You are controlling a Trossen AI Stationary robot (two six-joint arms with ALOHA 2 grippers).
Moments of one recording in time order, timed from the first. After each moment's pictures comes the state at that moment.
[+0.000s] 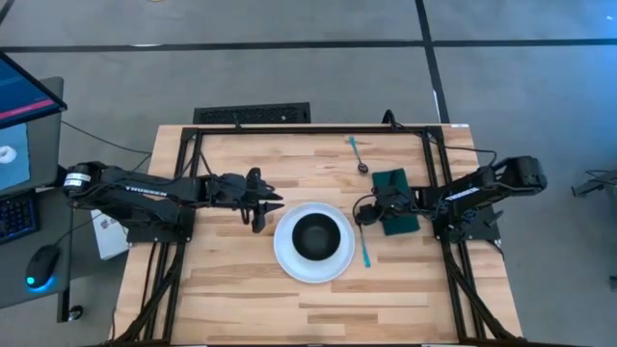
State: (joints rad) left arm 0.03 1.14 0.59 0.08 -0.09 -0.15; right arm -0.07 1.39 0.24 0.32 -0.02 1.09
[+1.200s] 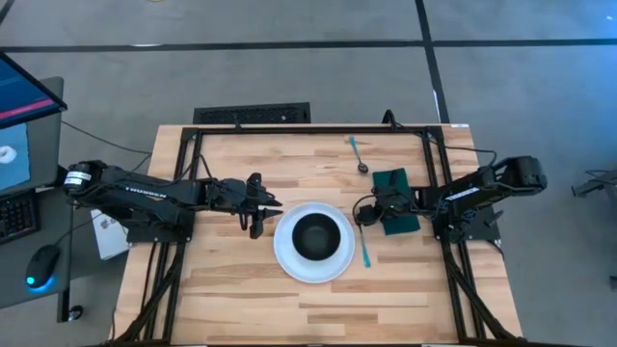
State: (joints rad) left arm -0.02 1.14 0.59 0.06 -0.09 -0.14; right arm -0.07 1.39 0.24 0.29 -0.01 1.06
